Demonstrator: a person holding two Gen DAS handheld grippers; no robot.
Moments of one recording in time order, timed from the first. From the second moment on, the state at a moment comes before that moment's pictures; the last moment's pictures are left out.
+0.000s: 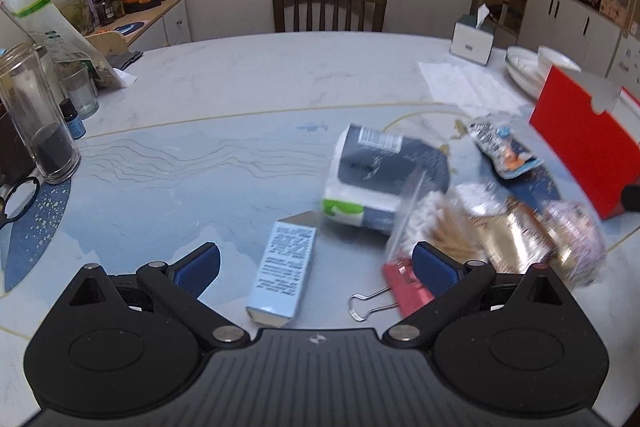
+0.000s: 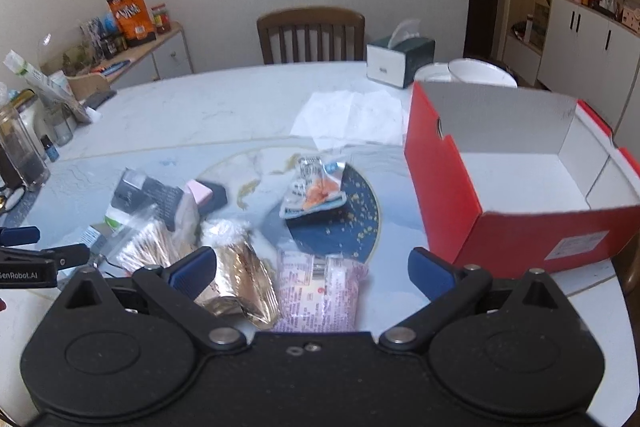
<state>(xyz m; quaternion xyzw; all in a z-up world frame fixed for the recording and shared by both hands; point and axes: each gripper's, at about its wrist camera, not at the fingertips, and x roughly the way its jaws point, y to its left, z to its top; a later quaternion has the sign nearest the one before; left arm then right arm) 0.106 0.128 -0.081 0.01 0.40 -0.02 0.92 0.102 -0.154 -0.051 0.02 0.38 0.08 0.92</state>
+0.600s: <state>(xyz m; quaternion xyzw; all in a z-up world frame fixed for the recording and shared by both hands) 0.125 0.150 -0.111 0.05 0.42 -0.03 0.91 0.130 -0.155 -0.088 0.01 0.43 0.04 0.90</state>
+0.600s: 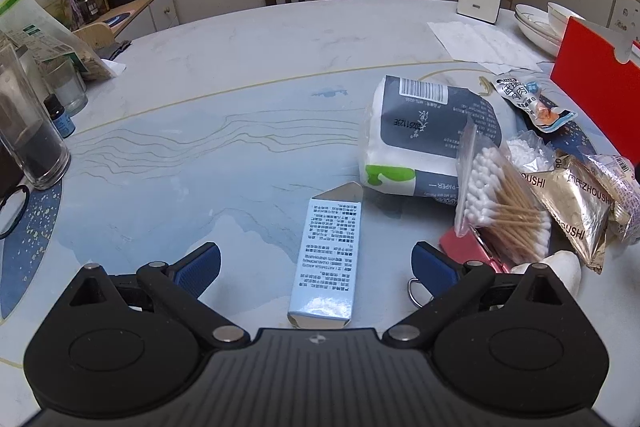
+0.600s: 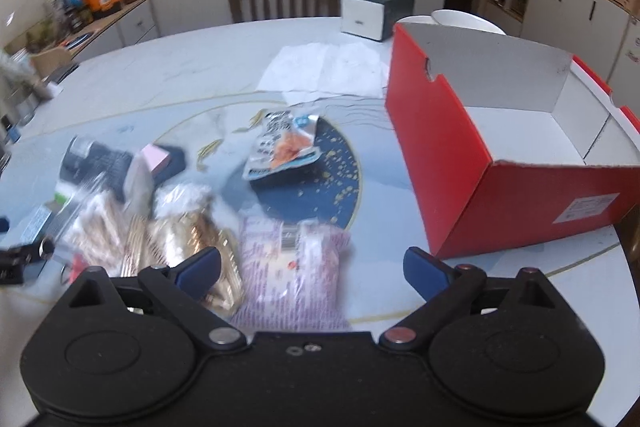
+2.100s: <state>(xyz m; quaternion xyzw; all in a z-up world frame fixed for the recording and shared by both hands) 0.139 0.167 -0.118 0.00 0.44 -0.07 0.89 0.165 -0.136 -0.115 0.04 0.49 0.04 0.87</state>
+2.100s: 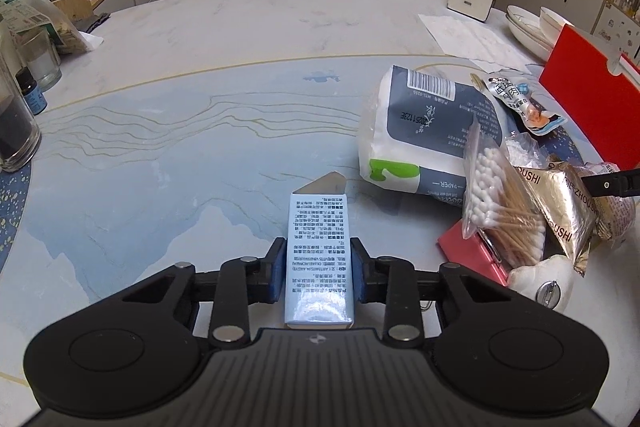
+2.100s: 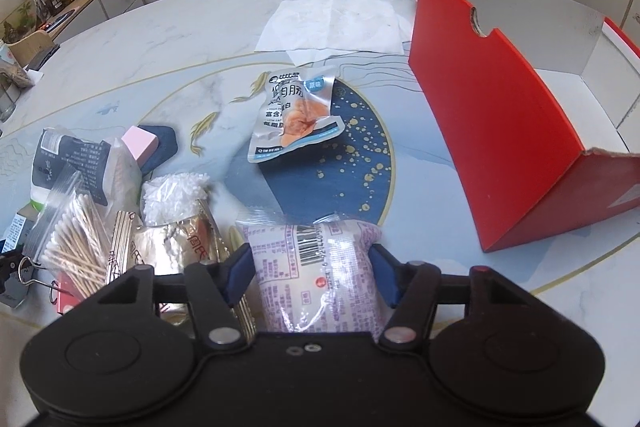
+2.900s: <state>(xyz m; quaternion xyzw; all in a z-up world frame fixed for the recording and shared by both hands) 0.122 0.147 -0.067 -0.02 0.40 -0.10 0.91 0.135 -0.167 -0.050 0.05 0.44 0.04 0.89</state>
